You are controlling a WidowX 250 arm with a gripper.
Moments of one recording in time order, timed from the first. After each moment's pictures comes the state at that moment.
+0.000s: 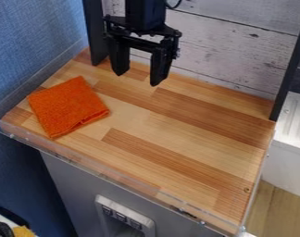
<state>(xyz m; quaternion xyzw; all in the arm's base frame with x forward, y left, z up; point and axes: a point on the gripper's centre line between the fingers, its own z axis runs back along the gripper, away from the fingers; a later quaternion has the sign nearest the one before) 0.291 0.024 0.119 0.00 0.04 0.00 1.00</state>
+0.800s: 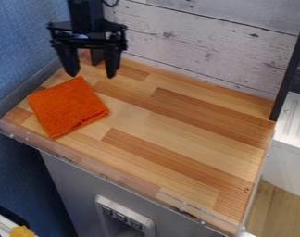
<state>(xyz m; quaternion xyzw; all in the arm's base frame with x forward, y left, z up) 0.278 0.105 0.109 0.00 -0.01 0.20 0.98</state>
